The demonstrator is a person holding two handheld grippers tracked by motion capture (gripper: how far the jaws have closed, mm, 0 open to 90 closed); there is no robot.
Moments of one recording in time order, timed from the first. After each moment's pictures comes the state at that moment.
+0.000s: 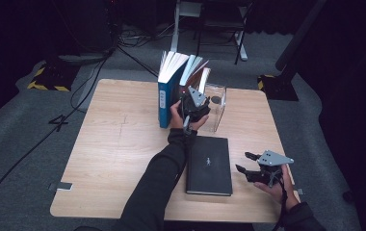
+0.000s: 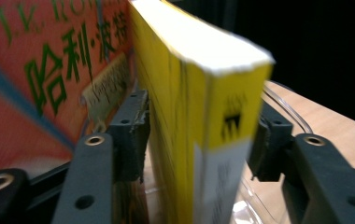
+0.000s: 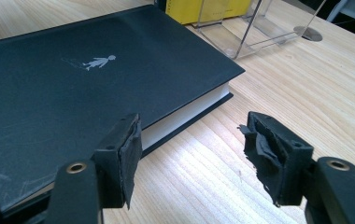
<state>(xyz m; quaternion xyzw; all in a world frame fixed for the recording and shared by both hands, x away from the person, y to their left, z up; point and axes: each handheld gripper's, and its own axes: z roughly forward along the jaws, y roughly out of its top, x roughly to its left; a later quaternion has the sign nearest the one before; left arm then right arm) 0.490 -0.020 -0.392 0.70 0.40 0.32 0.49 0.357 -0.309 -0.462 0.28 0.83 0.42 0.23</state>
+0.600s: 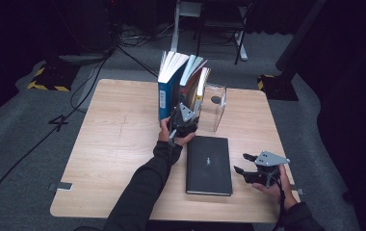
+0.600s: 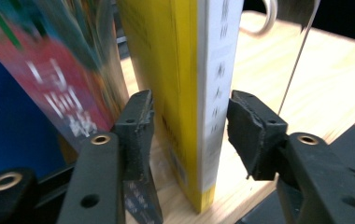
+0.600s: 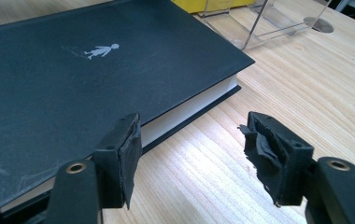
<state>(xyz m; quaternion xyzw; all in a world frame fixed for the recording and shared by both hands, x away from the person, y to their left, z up) 0.478 0.006 -0.446 0.77 0.37 0.27 0.44 0.358 -0.304 -0.468 0.28 0.84 0.41 0.22</state>
